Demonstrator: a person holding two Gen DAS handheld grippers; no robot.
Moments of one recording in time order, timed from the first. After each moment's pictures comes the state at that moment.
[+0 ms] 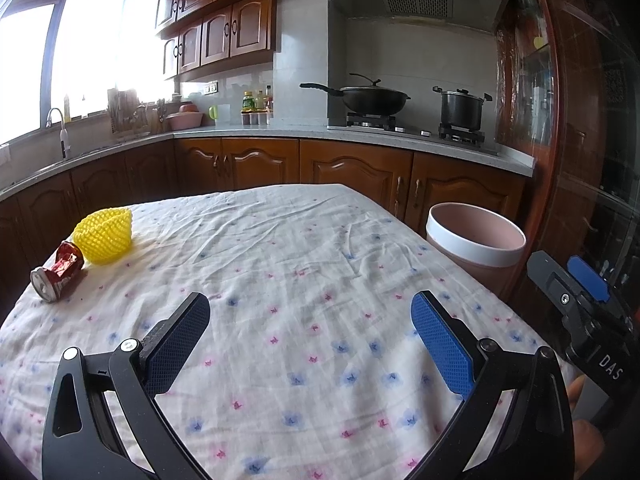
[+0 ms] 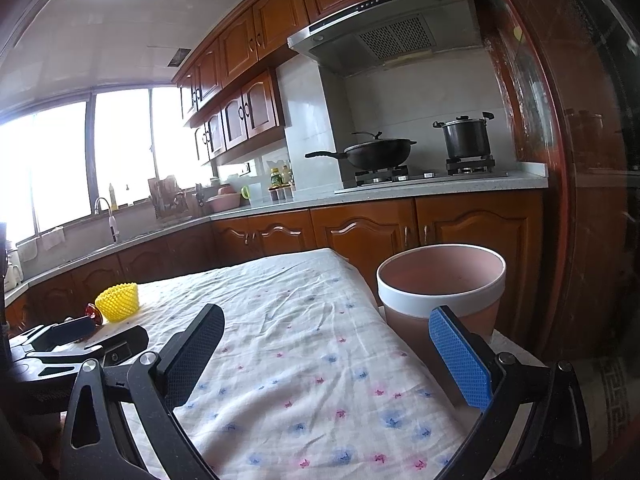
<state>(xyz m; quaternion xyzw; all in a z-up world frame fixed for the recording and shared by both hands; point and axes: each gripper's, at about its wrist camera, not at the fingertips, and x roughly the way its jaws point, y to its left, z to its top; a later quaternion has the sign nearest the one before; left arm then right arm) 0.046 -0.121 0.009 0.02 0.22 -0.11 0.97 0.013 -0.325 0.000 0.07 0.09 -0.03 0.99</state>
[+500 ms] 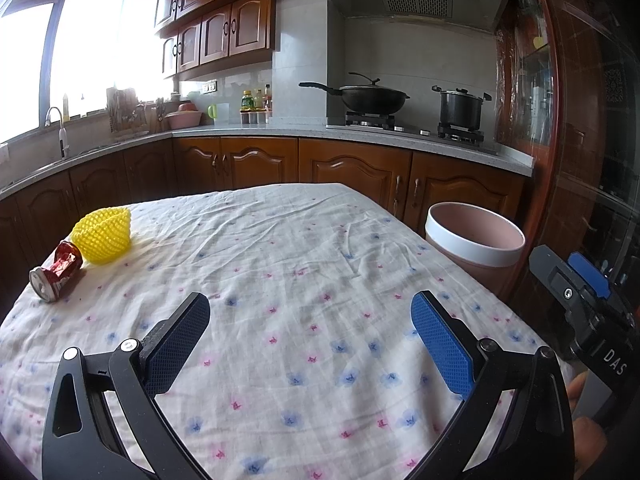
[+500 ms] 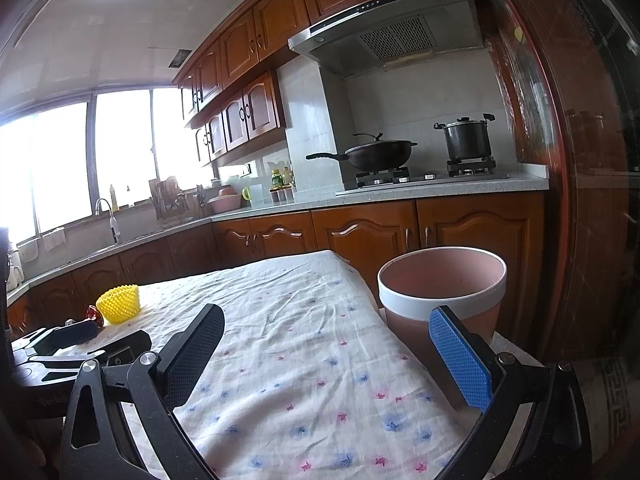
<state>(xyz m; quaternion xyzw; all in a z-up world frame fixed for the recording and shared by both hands) 0.047 -0.122 0.009 0.02 0.22 -0.11 0.97 0.013 -0.322 0.001 0.07 0.09 -0.03 0.99</state>
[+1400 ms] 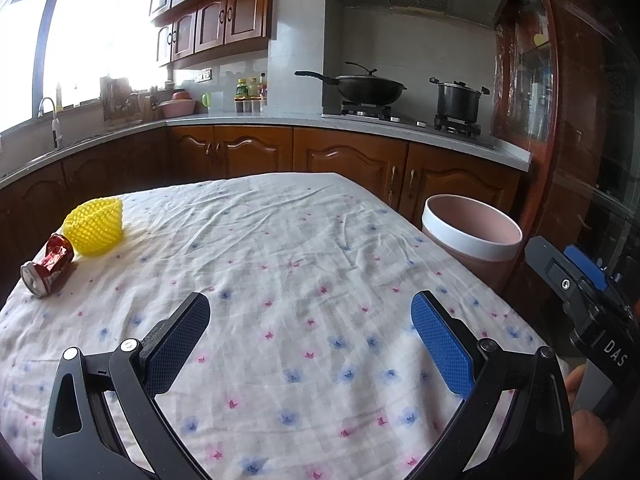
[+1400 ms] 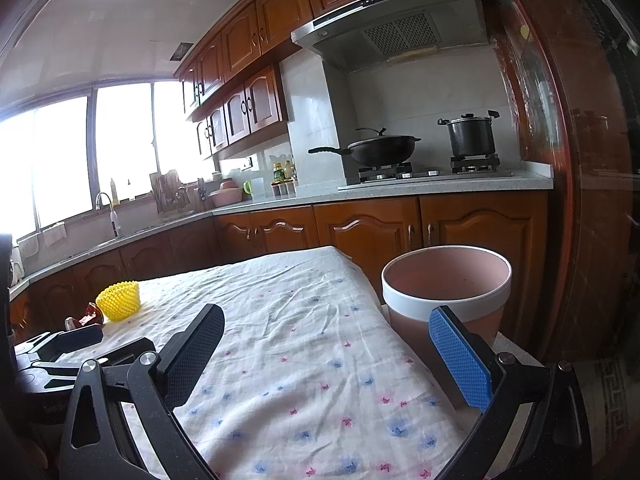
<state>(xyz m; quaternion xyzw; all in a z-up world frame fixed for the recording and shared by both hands) 0.058 -0.118 0.005 0.01 0.24 -0.13 0.96 0.020 -0.323 0.006 0.06 0.11 -0.02 0.99</state>
